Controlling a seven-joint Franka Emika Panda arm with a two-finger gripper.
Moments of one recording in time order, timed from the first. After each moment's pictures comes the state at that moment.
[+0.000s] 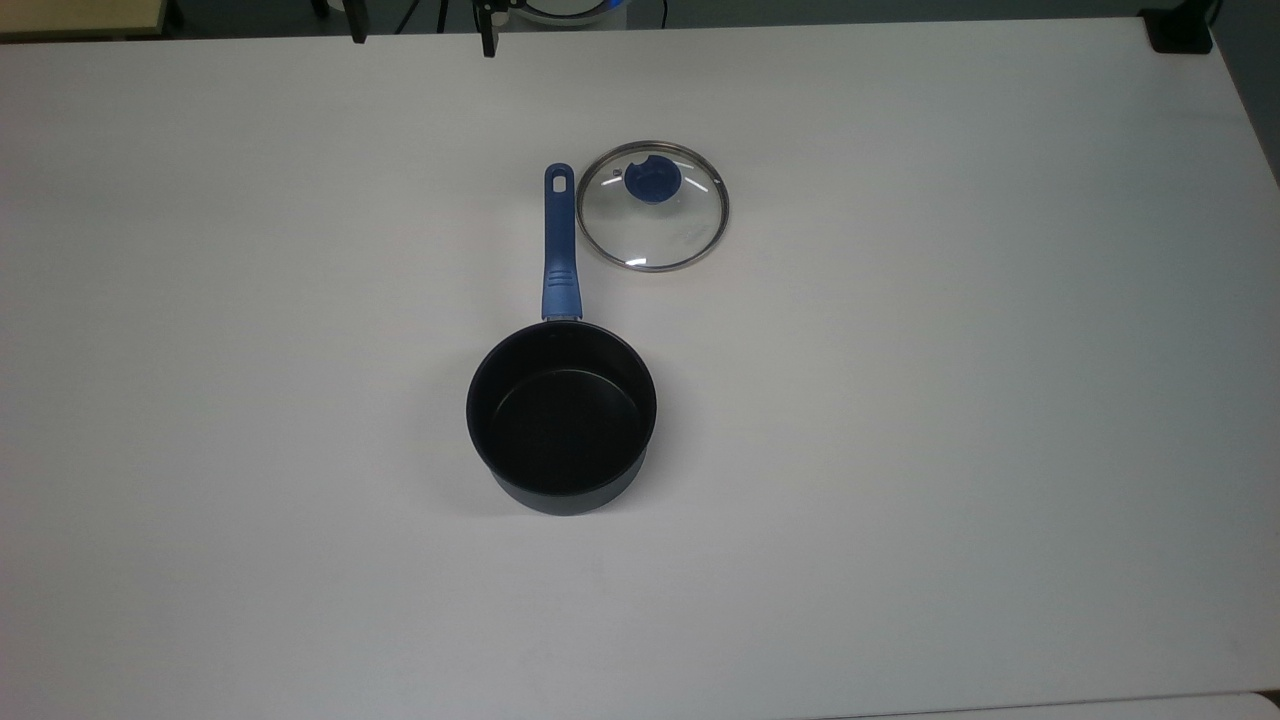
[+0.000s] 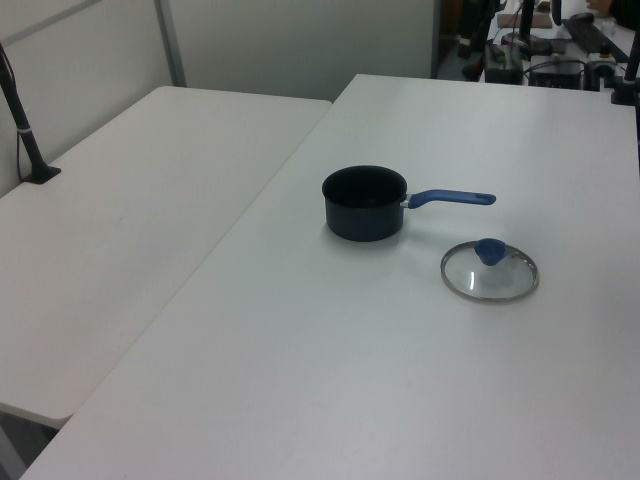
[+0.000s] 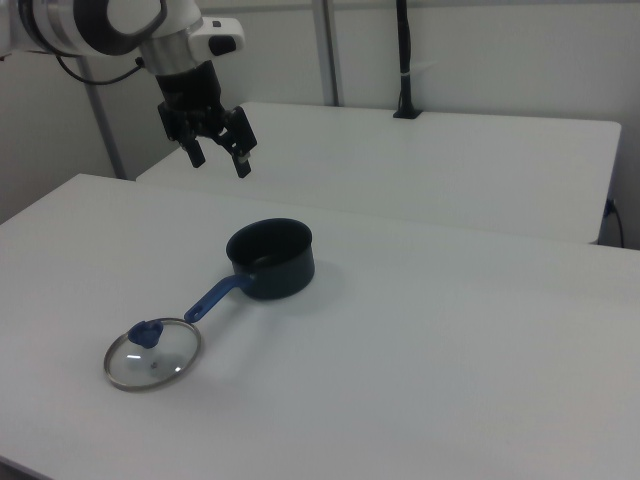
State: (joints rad) arm -0.02 -0.02 -0.04 -1.60 -0.03 1.72 0.02
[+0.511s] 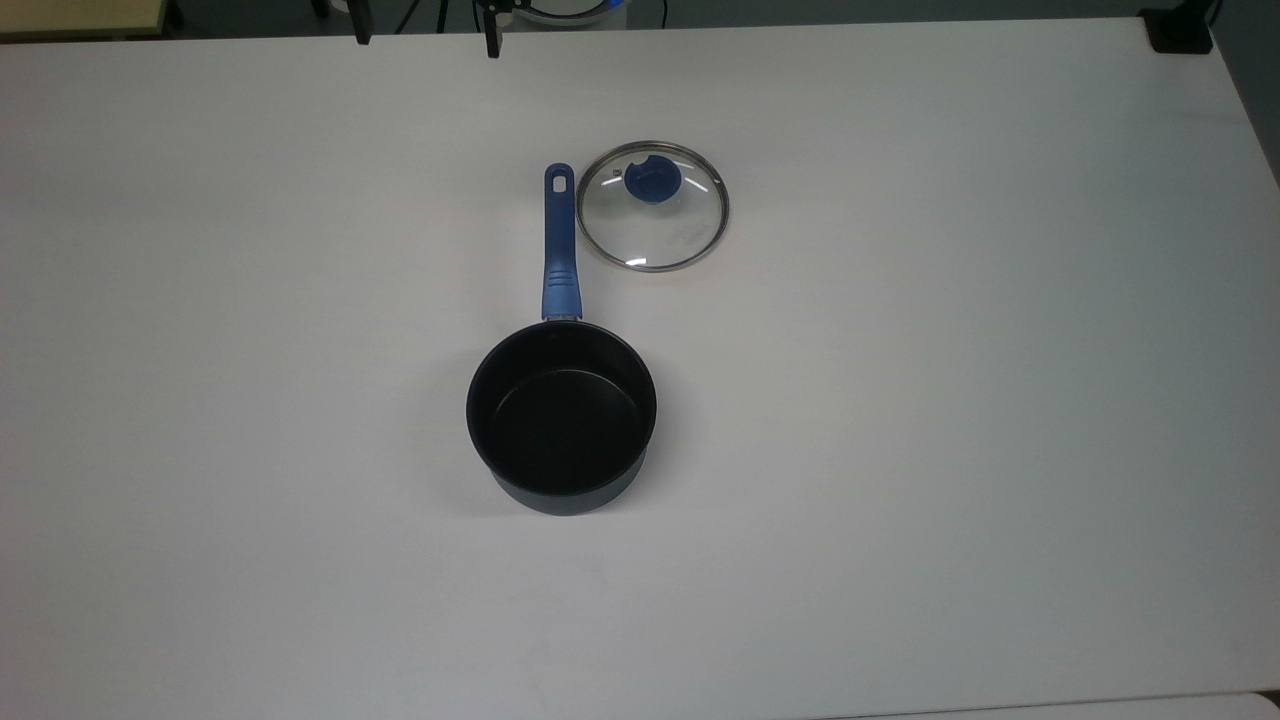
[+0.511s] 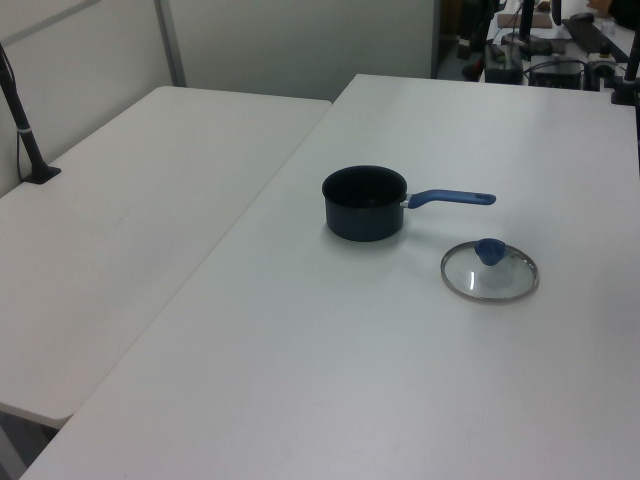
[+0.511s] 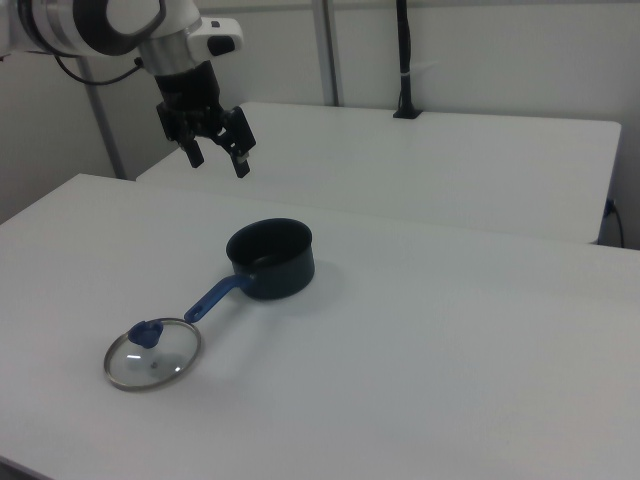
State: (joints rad) arm -0.01 -0.02 -0.04 -1.60 -0.03 1.72 0.02
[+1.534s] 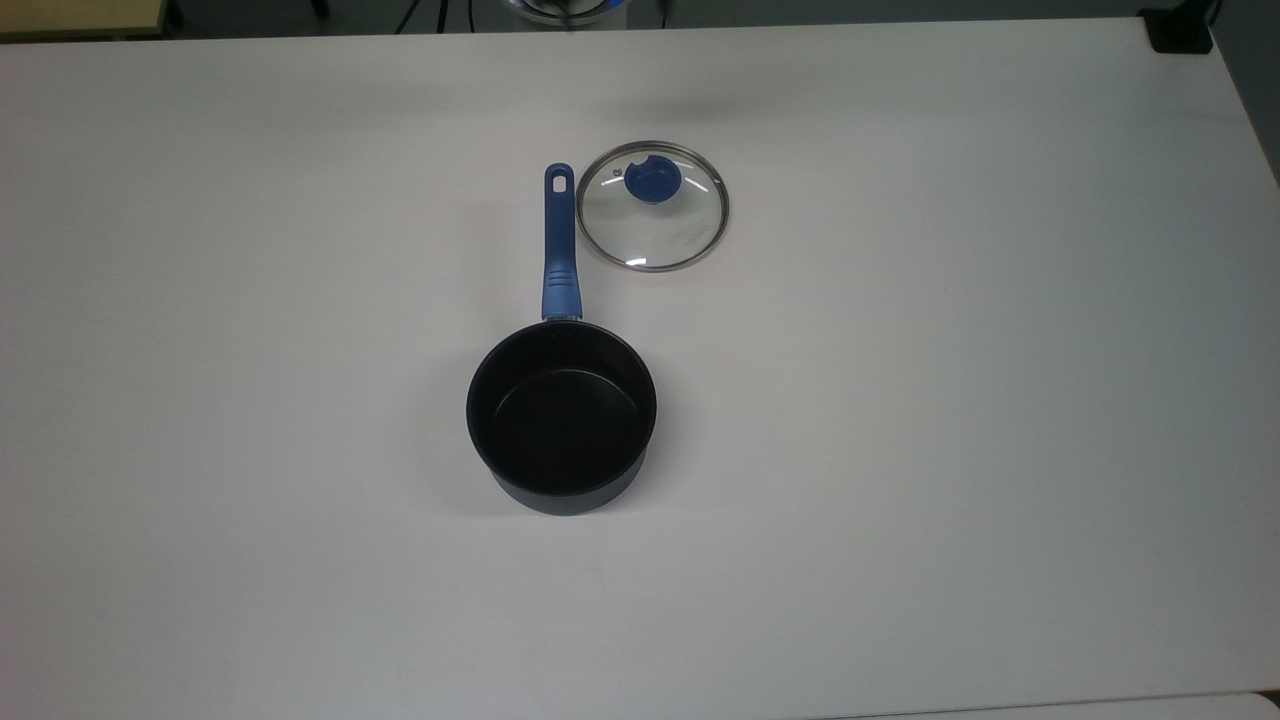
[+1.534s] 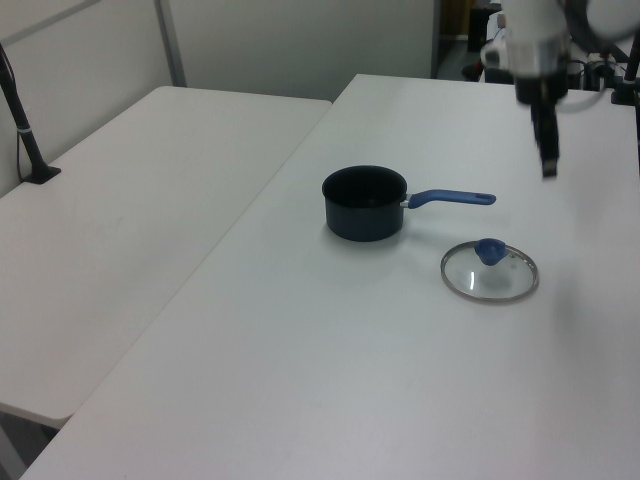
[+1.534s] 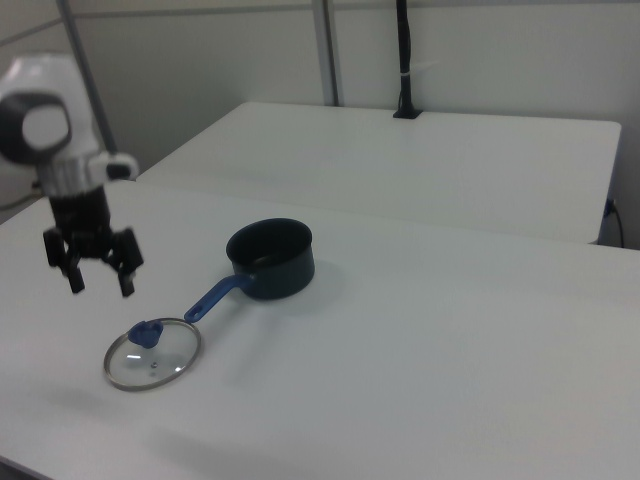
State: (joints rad) arm 0.00 -0.25 0.24 -2.16 0.00 1.74 0.01
